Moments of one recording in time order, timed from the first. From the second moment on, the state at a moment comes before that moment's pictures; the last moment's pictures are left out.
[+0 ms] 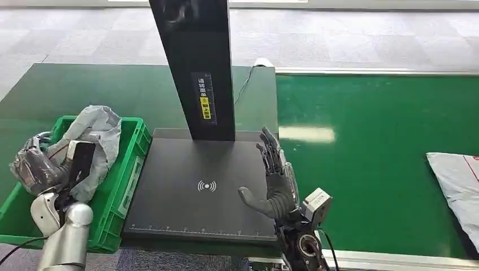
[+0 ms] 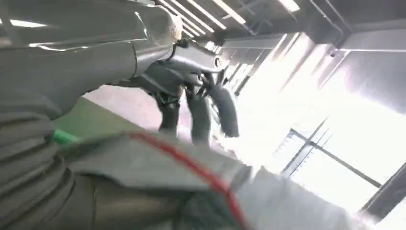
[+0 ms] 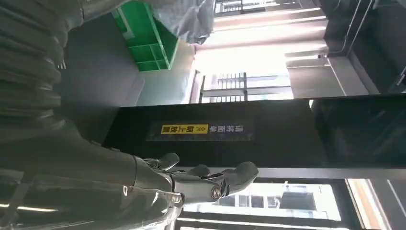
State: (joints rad) left arm -0.35 0.01 0.38 -1.21 -1.20 0.66 -0.15; right arm -0.11 0.20 0.30 -1.48 -0.06 0.09 -0.60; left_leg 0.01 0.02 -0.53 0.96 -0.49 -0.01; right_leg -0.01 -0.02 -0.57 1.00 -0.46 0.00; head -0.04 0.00
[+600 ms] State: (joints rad) left arm -0.23 -0.16 0.36 -1.49 -0.44 0.61 -0.69; right arm -0.13 0.20 0.32 -1.43 -0.10 0.08 -0.63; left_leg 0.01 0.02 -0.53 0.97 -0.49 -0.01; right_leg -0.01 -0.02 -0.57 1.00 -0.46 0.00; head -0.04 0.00
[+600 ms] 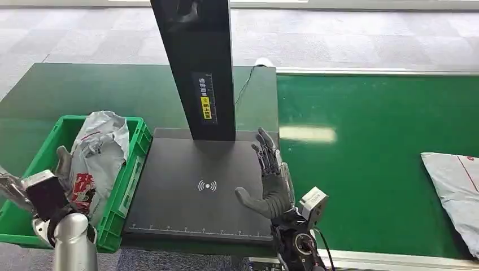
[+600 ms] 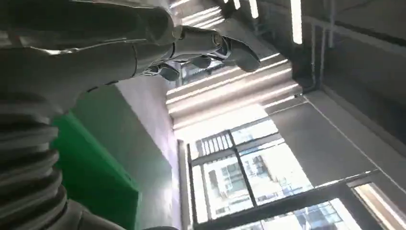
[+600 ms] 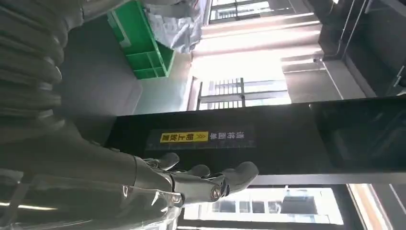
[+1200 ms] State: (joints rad) left arm -0.07 -0.14 0.01 -1.66 0.04 -0.02 -0.63; right arm -0.14 0.18 0.25 -1.41 -0.21 0.15 -0.42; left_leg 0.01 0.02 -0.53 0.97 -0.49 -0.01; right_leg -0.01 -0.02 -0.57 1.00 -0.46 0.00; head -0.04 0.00
